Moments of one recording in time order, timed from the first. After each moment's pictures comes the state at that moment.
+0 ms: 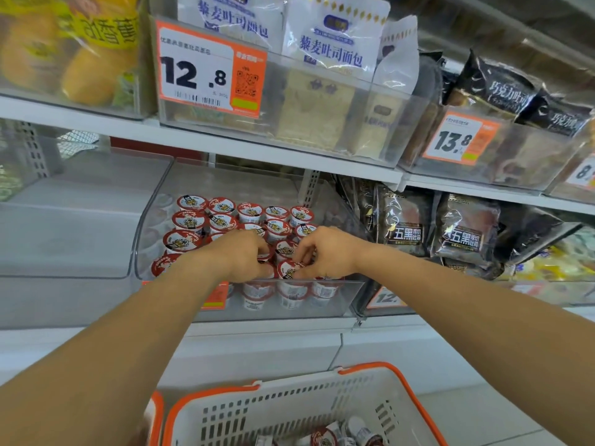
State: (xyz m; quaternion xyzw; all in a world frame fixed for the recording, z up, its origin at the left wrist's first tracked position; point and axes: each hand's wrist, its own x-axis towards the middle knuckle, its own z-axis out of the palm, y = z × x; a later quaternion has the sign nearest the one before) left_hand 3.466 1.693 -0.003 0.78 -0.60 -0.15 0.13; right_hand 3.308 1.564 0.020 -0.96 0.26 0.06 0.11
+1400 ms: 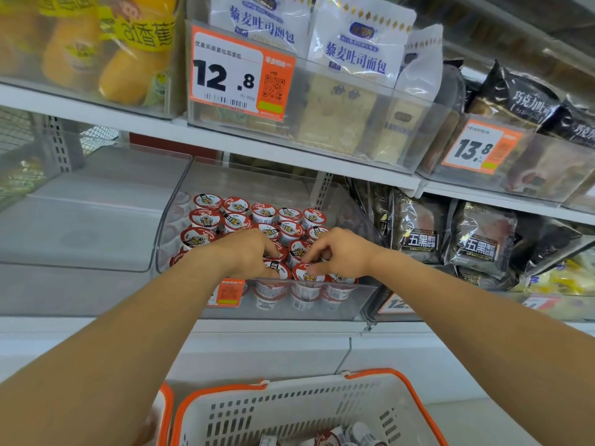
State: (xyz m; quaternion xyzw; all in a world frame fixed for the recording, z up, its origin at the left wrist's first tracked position) left_hand 3.482 1.697 -0.008 0.75 -0.62 -0.19 0.15; right_hand 3.311 1.557 0.015 -0.96 0.24 0.03 0.14
